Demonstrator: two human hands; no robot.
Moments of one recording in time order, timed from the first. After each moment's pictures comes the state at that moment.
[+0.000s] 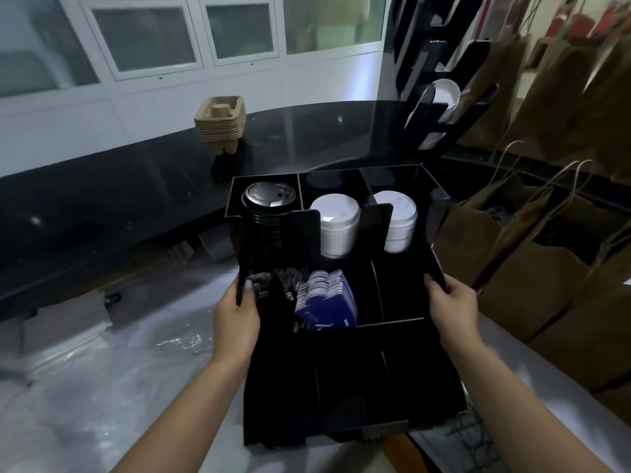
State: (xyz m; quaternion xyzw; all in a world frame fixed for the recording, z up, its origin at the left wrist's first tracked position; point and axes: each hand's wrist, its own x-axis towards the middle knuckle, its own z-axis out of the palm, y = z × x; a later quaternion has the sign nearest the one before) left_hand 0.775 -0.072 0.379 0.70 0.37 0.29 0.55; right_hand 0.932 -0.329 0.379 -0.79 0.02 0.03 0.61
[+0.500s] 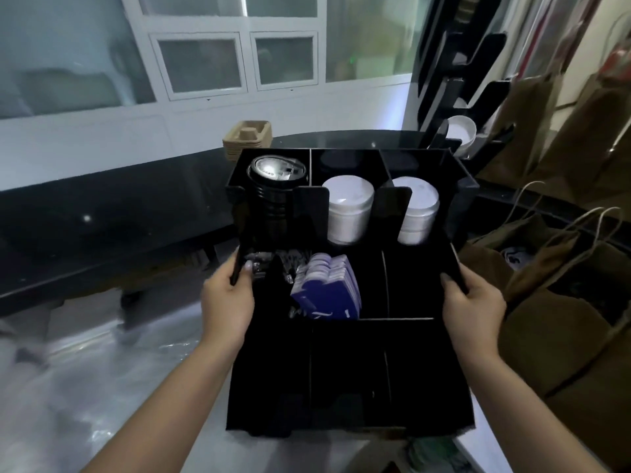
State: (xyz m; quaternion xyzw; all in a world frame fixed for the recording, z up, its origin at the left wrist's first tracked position) left_hand 0.799 -0.086 0.436 0.69 0.35 0.39 0.50; right_hand 0.961 -0.337 0.432 -0.79 -0.10 -0.08 0.61
